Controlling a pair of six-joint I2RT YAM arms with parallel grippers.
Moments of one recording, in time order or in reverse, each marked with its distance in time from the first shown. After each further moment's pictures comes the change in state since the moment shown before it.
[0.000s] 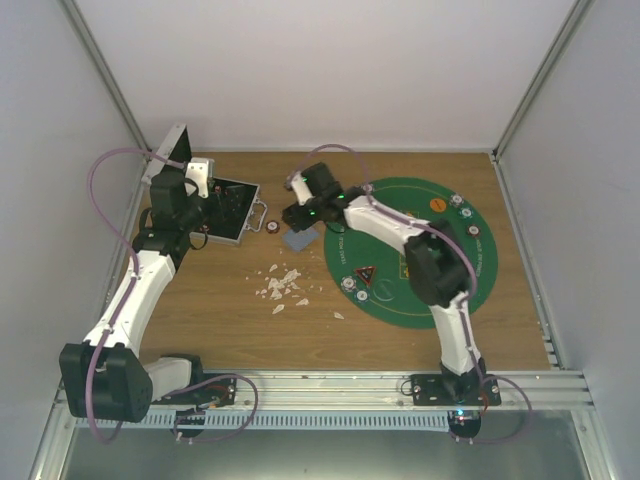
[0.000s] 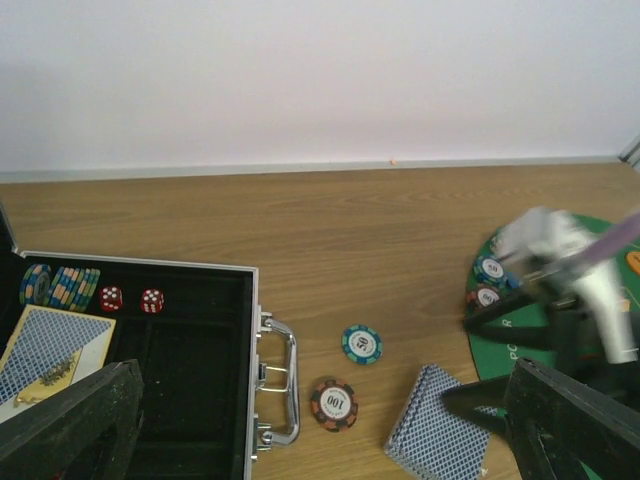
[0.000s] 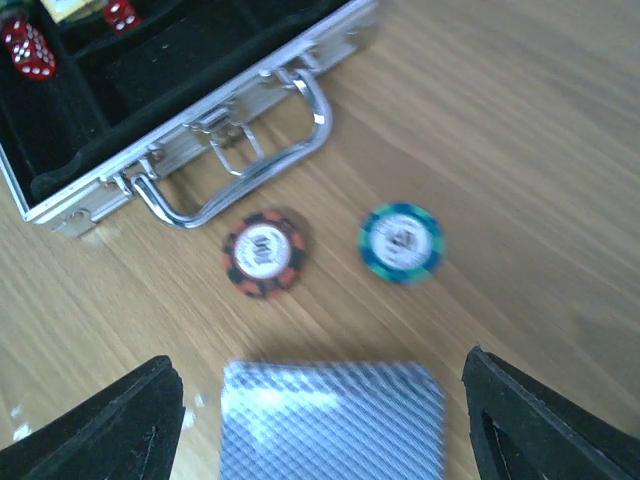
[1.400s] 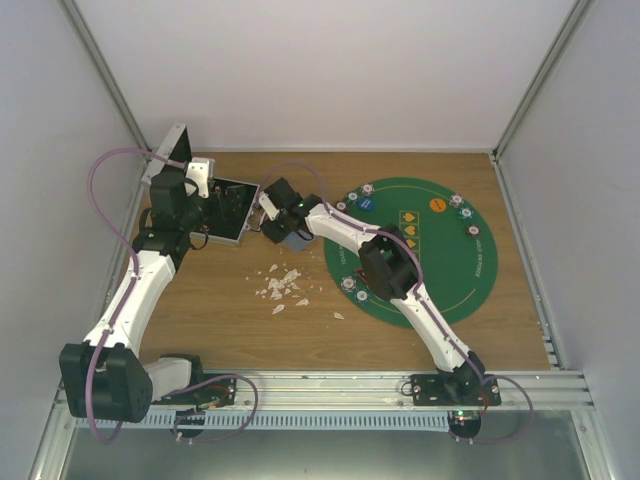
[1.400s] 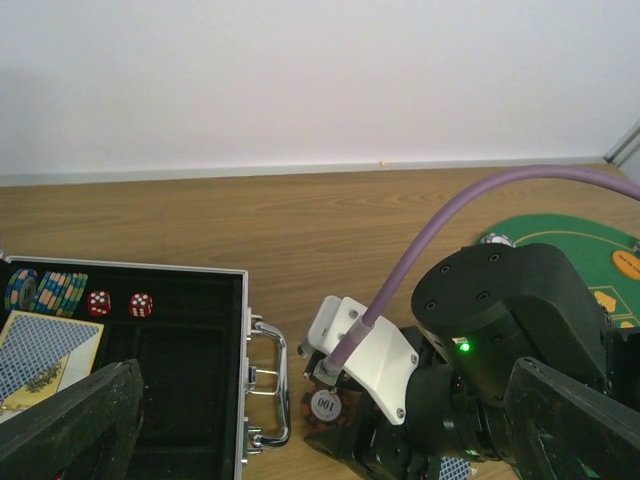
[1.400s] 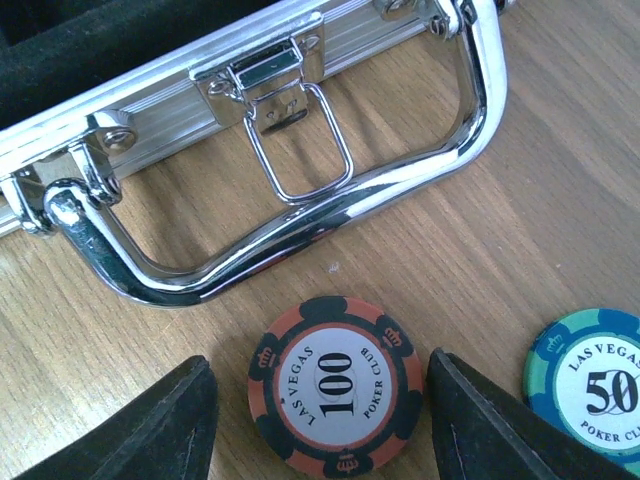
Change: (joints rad) left arm 0.000 0.000 0.000 0.007 0.019 -0.004; right arm 0.128 0.505 0.563 -0.220 0.097 -0.115
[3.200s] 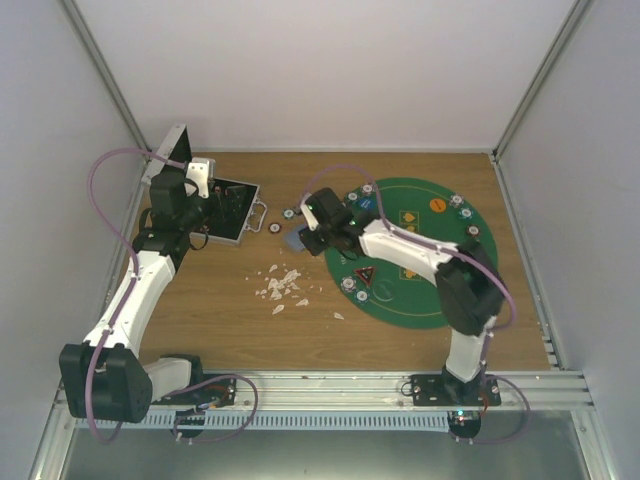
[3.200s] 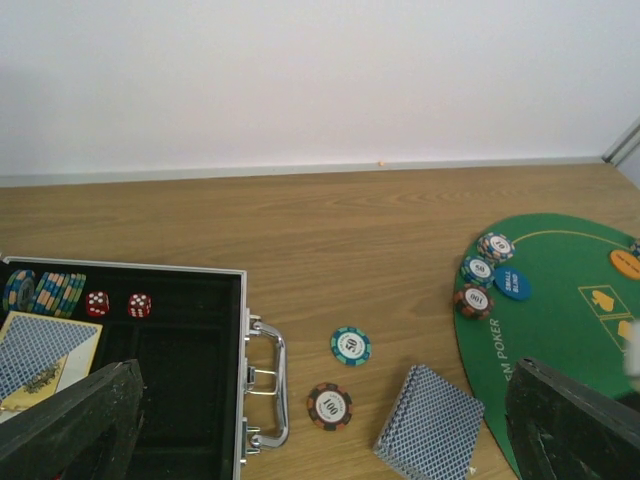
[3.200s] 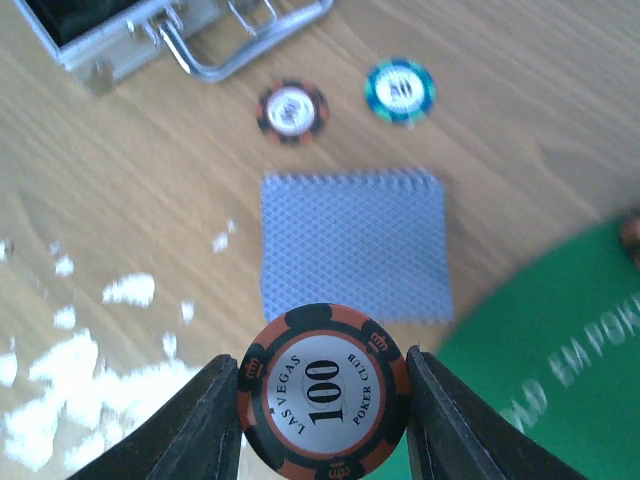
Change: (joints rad) left arm 0.000 -0.001 0.000 0.000 0.007 0.000; right arm 0.002 -0.646 -0.738 0.166 0.090 0.128
